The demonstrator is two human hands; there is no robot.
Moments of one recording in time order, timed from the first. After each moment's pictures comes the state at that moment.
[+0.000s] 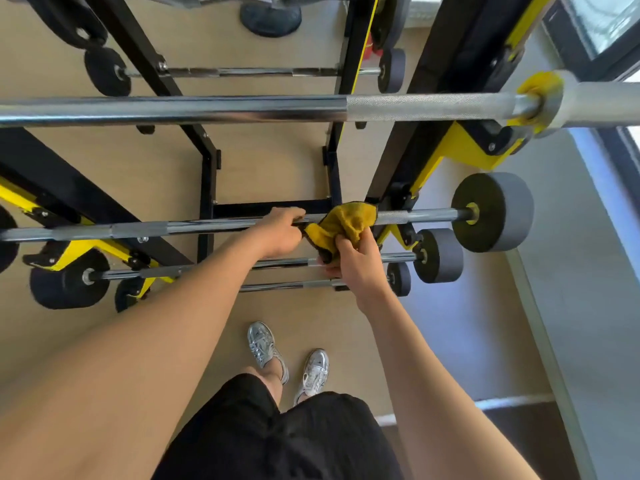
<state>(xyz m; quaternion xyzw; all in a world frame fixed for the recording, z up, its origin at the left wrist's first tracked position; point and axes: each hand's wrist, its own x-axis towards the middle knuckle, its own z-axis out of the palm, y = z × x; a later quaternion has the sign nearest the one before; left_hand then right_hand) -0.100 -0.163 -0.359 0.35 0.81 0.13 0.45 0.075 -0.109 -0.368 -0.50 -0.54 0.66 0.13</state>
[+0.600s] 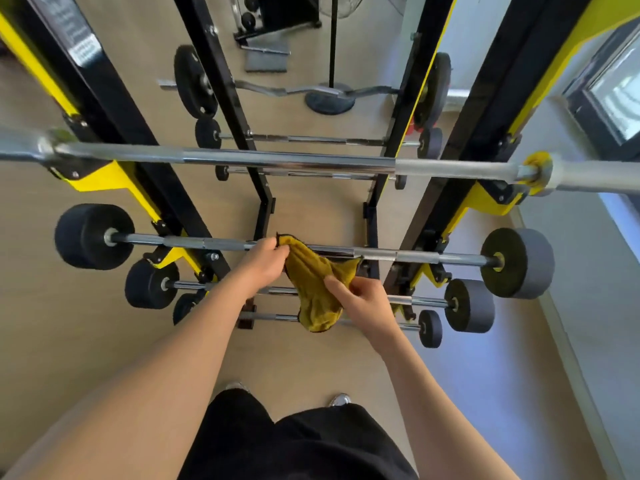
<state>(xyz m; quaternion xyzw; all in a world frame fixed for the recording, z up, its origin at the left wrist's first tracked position) -0.119 -0.296 -0.297 0.17 0.83 0.36 0.39 0.086 -0.189 -0.302 -0.39 -0.66 0.63 0.08</state>
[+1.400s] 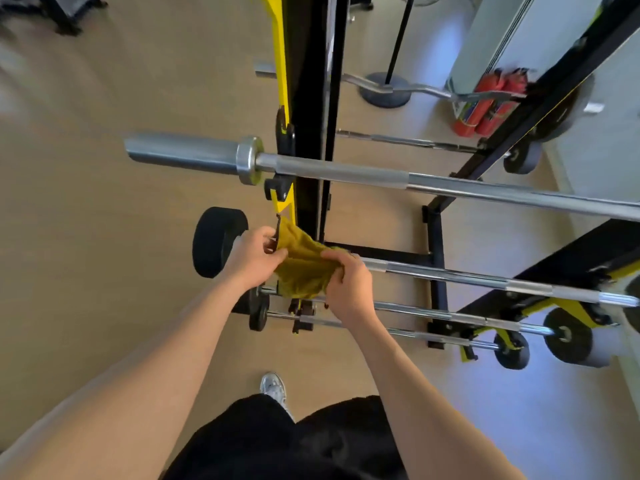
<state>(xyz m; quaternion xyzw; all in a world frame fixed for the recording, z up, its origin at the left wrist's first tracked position) -0.392 -0.529 -0.308 0.22 0.88 0.33 0.26 -0.236 -0.403 -0.327 -0.37 -0.78 0.50 0.10</state>
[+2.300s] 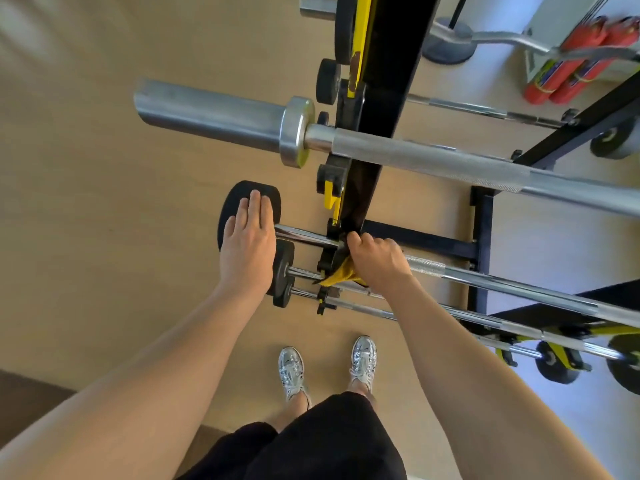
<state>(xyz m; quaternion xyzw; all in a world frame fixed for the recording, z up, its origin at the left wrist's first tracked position) -0.436 -0.568 -0.362 0.30 0.95 -0.02 0.04 -0.325 -0.353 -0.423 -0.10 -0.99 0.04 -0.13</state>
